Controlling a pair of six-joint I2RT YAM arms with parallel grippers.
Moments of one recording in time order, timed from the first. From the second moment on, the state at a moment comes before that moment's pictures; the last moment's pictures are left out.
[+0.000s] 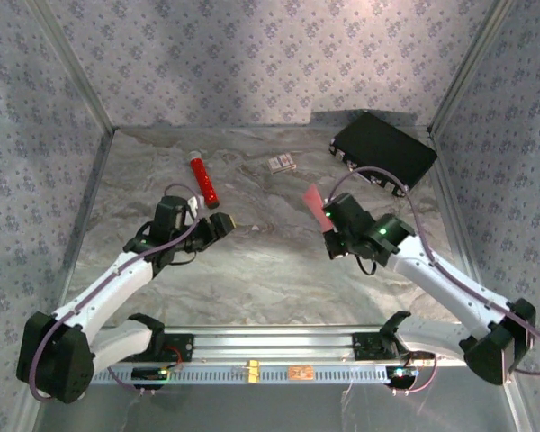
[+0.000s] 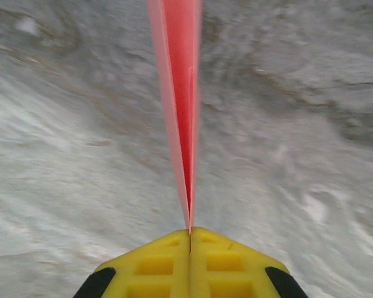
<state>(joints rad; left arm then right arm) -0.41 1.05 0.64 -0.27 0.39 -0.89 0.74 1.14 1.05 -1.01 0.30 0.32</state>
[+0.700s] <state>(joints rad) -0.31 1.06 0.63 -0.27 0.40 -0.88 1.12 1.72 1.21 -1.13 0.58 0.41</state>
